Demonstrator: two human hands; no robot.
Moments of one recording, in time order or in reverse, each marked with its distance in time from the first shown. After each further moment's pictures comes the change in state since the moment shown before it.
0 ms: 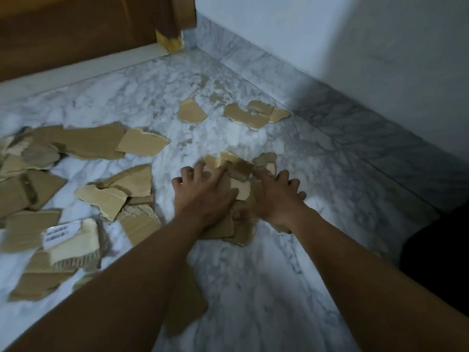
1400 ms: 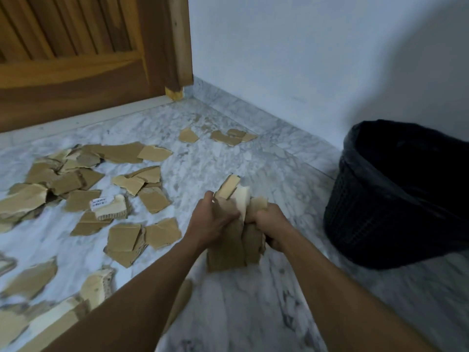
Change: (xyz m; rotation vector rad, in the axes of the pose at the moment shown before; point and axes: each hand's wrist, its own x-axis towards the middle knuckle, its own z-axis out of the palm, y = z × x) left_hand -0.187 0.066 -0.068 -0.866 -0.050 -0.070; right_hand -0.214 0.041 0.004 1.072 -0.009 0.137
